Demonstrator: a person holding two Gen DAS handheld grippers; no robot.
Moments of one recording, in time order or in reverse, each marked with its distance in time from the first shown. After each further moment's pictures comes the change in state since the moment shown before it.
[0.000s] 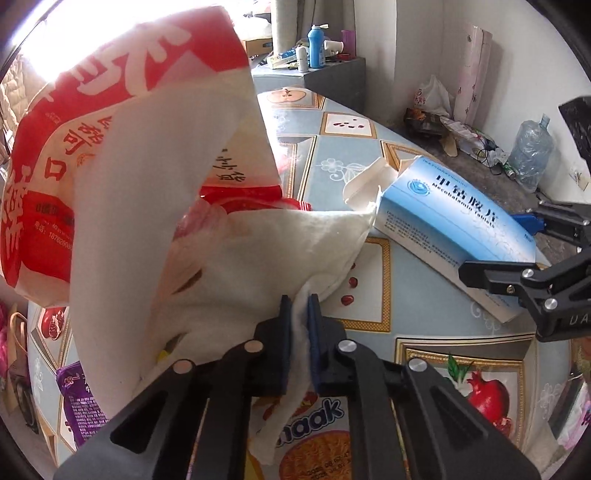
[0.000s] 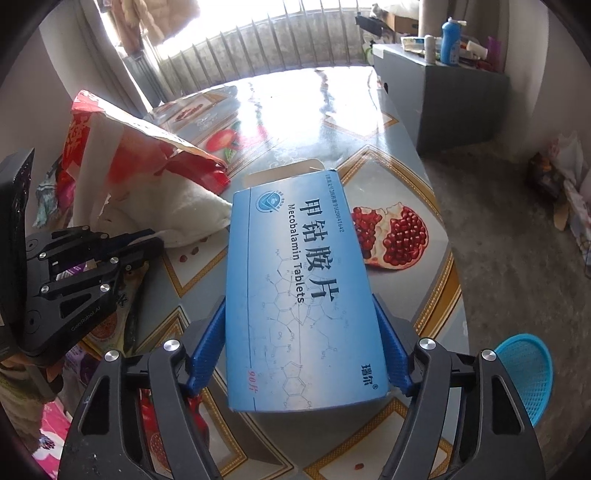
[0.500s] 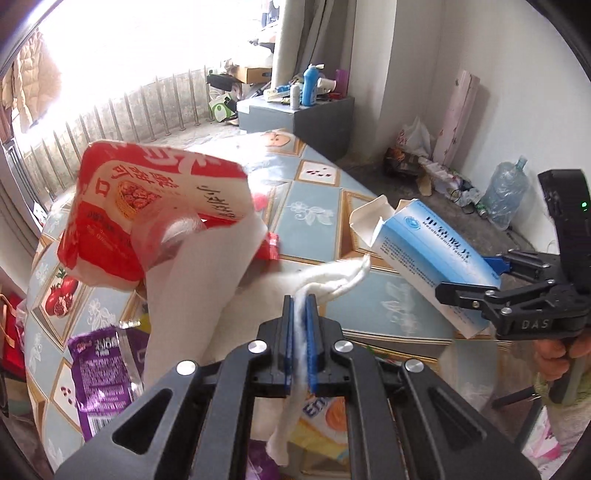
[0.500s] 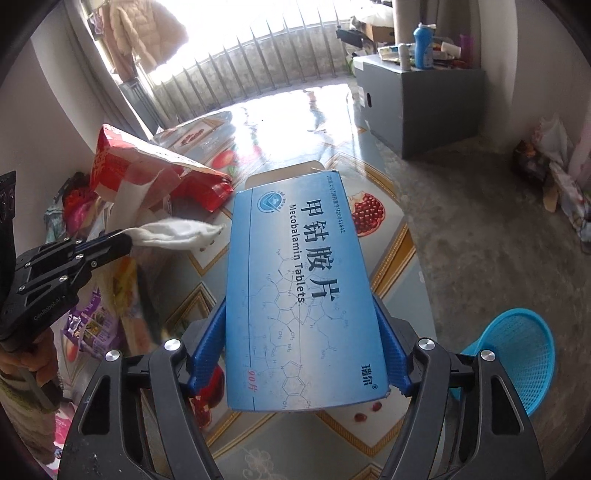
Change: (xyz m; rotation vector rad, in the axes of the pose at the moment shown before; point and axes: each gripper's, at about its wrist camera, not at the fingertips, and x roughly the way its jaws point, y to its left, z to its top) left arm -0.081 -0.016 -0.012 -0.085 -0.118 -0.112; right arm -0.061 -0.014 -0.029 0.082 -0.070 0.016
